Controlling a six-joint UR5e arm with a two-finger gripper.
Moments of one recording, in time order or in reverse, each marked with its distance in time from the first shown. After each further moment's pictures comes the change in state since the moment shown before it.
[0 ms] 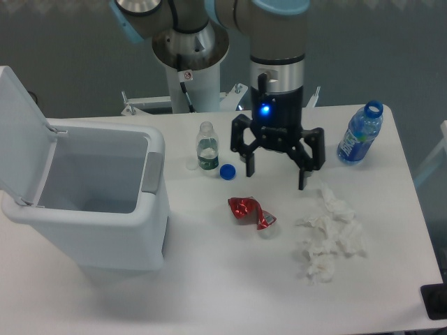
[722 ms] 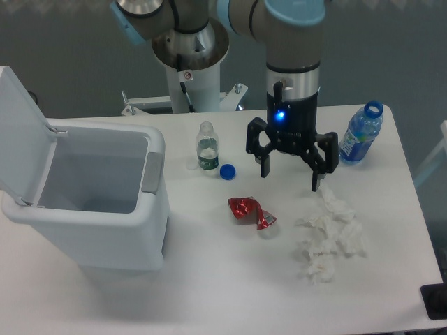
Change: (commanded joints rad) arm 0.005 -0.026 -0.073 0.002 0.009 0.006
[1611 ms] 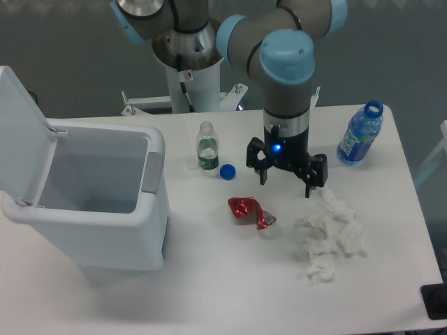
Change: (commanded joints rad) arm -0.032 -0.092 -0.016 -0.015 0.210 -0.245
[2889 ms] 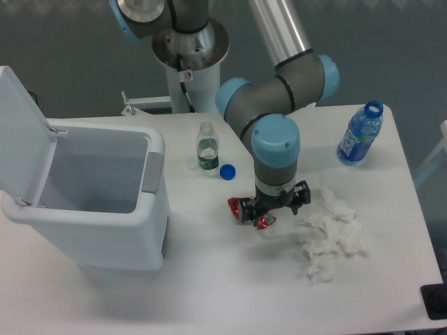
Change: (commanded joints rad) arm -0.061 -0.204 -0.006 0.005 0.049 -0.579
